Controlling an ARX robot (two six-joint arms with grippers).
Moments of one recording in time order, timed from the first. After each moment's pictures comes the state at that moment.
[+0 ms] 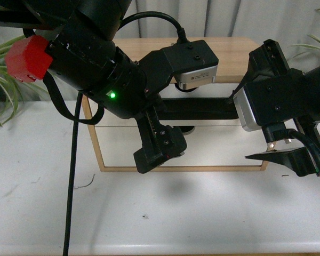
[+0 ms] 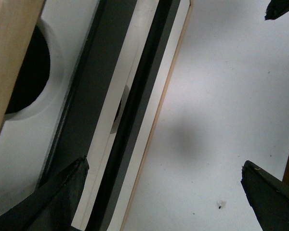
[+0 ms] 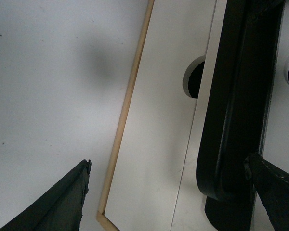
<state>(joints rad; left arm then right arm) -0.42 1.91 1.29 -0.26 0.27 0.86 0.16 1.86 1.17 -0.22 -0.54 -1.73</state>
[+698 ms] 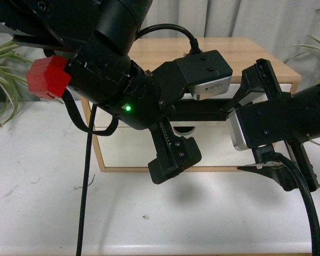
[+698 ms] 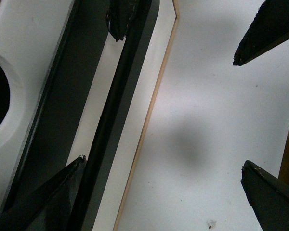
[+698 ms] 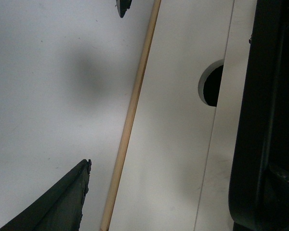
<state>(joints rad) -0.47 1.94 1.28 -0.21 0.29 0.84 0.16 1.92 1.11 -0.10 -0.55 -1.74</state>
